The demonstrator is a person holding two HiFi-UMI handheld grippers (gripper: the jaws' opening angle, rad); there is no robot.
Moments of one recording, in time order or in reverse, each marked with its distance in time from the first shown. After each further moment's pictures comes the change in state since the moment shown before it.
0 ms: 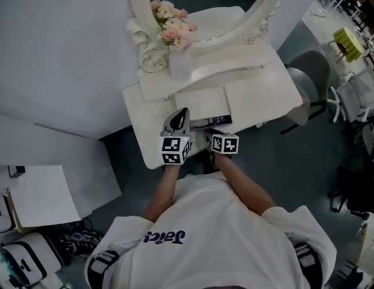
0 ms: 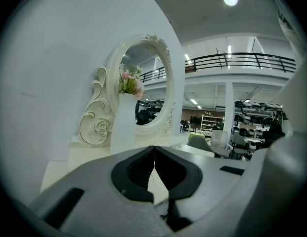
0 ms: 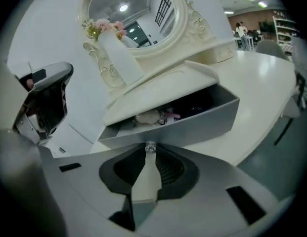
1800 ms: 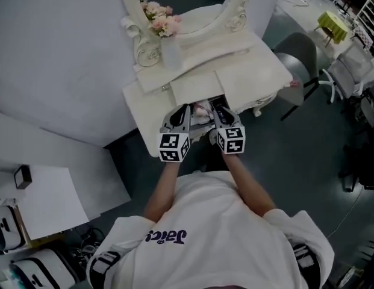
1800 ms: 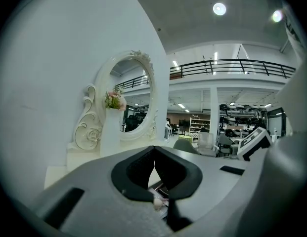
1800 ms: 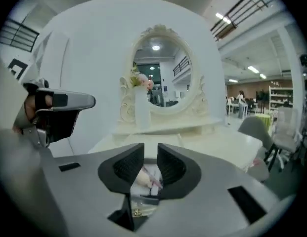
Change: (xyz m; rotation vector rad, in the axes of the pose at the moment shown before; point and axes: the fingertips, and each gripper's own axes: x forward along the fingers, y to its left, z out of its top) left arm -0.085 -0.060 0.018 0.056 -0.063 -0.130; right arm -0.150 0.053 0.050 -0.389 -0.486 -0.216
